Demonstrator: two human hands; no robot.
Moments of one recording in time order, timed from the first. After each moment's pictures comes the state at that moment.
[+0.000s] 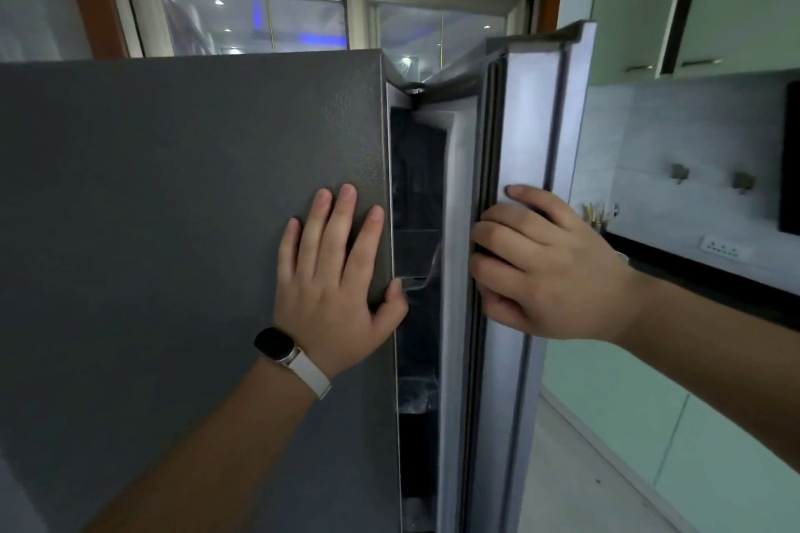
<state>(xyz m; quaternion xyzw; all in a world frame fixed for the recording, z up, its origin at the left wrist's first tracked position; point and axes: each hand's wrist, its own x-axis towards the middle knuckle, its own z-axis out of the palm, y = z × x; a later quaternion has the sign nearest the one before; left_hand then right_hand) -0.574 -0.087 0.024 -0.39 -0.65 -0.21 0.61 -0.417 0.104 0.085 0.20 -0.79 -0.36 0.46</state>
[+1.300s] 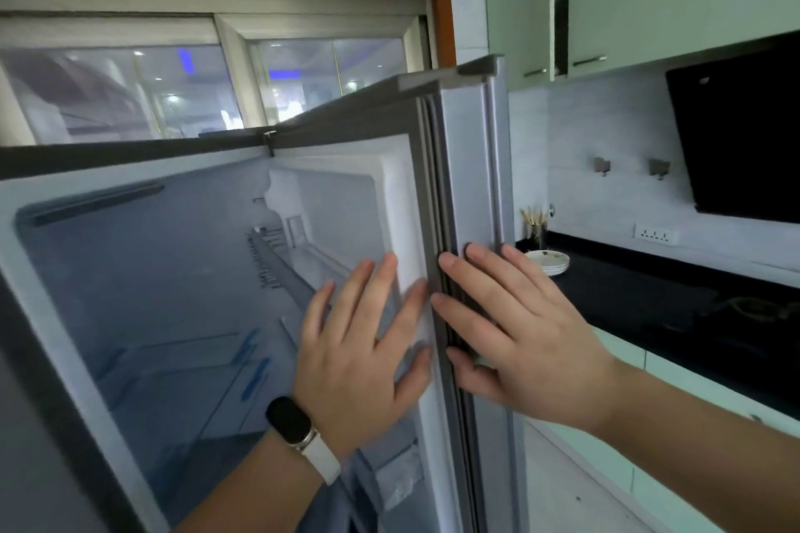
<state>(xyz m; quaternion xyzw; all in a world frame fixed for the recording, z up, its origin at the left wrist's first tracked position) -0.482 0.127 0.024 -0.52 -0.63 -0.17 0.55 -0.340 0.281 0.037 0.08 -0.80 -0.23 0.55</state>
